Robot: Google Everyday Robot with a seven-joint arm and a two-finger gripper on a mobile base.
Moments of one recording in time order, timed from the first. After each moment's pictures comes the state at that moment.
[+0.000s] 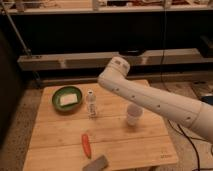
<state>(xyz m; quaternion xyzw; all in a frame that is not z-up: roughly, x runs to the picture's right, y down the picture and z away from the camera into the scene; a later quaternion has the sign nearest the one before) 0.006 -0.046 0.781 0.05 -0.05 -0.84 0.54</state>
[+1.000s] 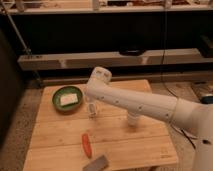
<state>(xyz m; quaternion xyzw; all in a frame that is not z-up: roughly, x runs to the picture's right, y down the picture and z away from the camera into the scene) -0.053 -0.012 0.800 0.04 -0.05 -0.86 0.50</state>
